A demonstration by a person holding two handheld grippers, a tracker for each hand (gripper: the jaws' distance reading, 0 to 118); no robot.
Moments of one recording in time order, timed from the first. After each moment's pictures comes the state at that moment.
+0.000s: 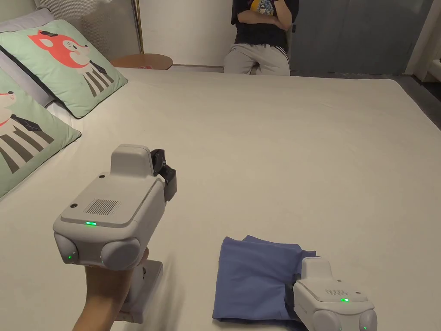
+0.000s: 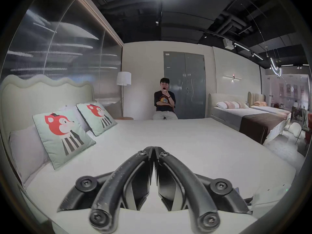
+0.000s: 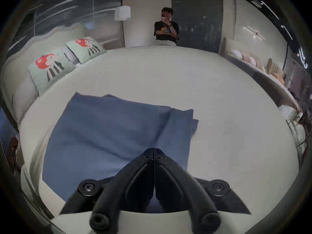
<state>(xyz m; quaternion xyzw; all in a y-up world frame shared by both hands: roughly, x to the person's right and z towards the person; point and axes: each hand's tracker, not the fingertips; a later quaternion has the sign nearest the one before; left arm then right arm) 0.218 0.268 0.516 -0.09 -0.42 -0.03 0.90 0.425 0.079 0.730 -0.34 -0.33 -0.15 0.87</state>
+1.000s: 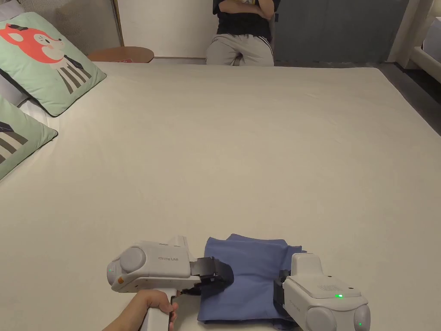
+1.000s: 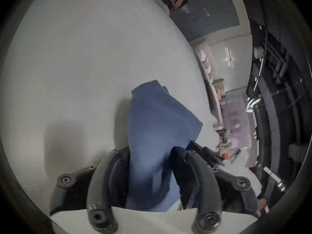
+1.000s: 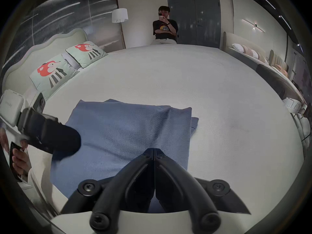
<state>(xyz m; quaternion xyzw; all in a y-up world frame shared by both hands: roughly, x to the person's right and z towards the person) 0.291 0.081 0.481 -0.61 -0.52 0.08 0.60 0.430 0.085 0.737 -0.34 -0.31 -0.18 0.87</state>
